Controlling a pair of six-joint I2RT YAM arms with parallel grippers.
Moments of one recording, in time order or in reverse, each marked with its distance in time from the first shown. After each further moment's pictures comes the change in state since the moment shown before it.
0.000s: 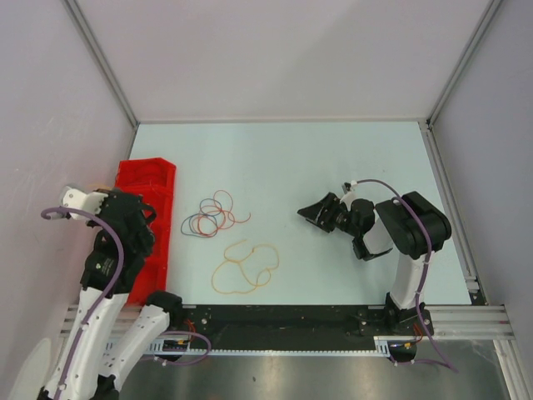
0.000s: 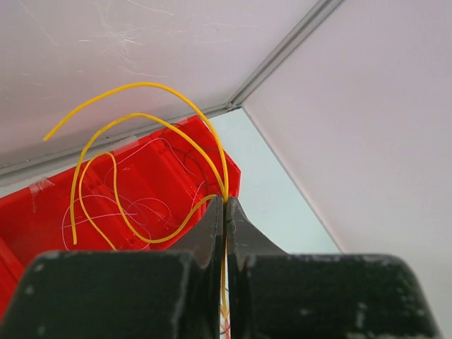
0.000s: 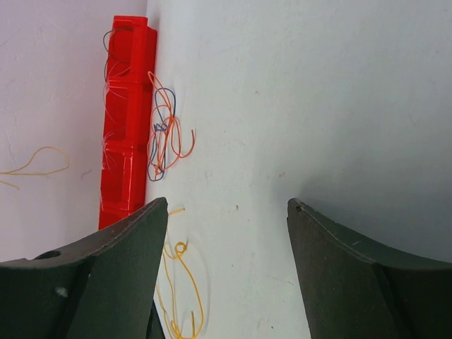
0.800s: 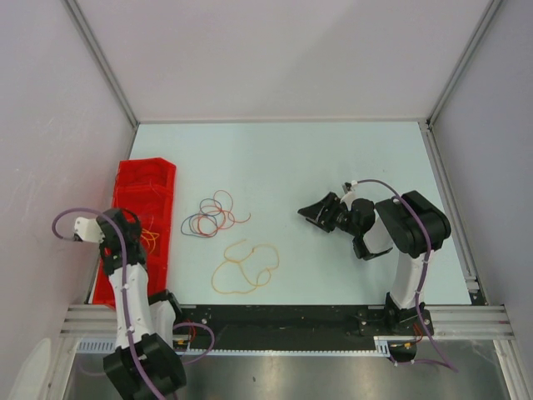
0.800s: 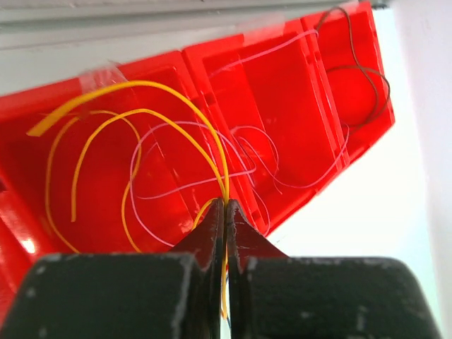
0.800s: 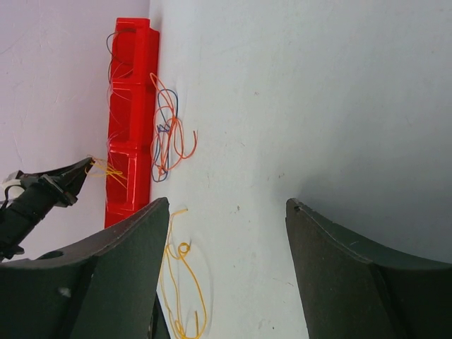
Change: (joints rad) left arm 0.763 0.129 -0.480 0.254 0.782 -0.103; right arm -0.011 0.014 0.006 0.008 -0.015 0.019
